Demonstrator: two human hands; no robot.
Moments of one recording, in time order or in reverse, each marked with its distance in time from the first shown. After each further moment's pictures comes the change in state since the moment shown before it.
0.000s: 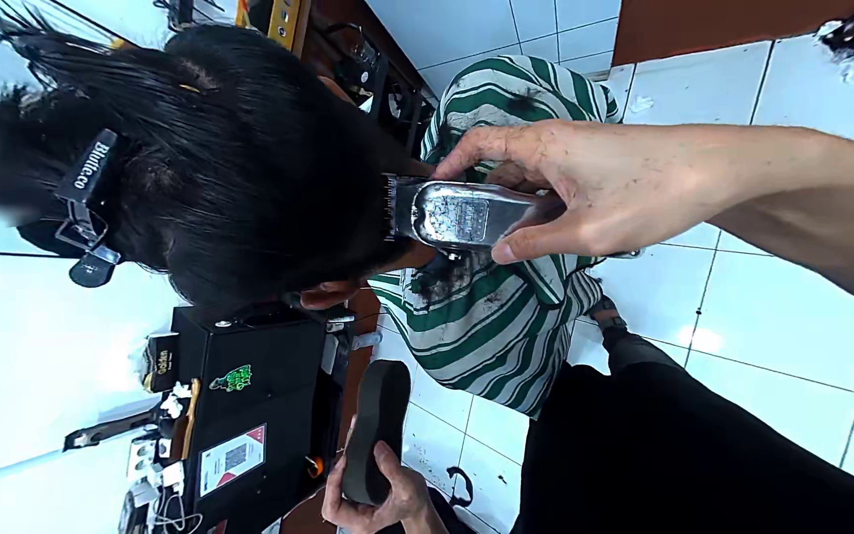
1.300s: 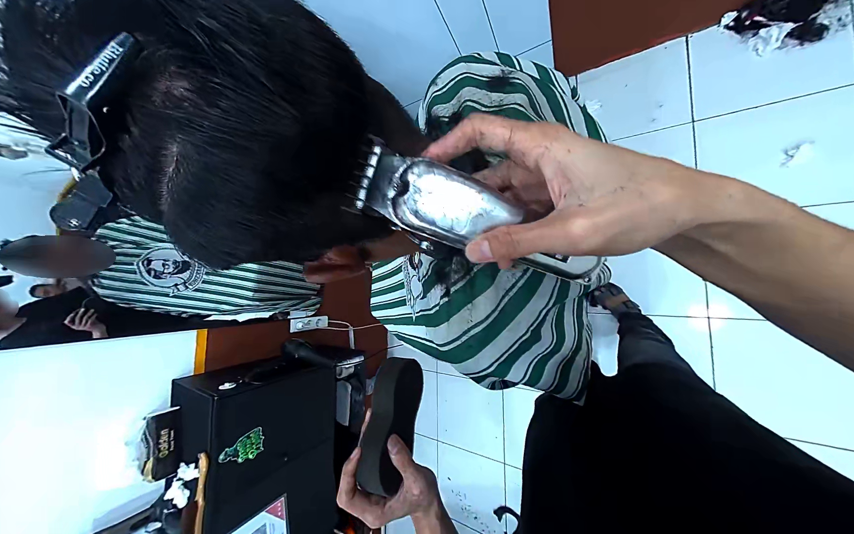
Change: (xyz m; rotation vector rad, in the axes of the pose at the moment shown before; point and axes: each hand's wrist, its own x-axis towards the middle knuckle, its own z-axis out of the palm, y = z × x) left_hand 0.026 -0.076 -0.004 -0.230 -0.121 0.059; right_hand -0.005 -0.002 0.091 0.302 0.364 -0.106
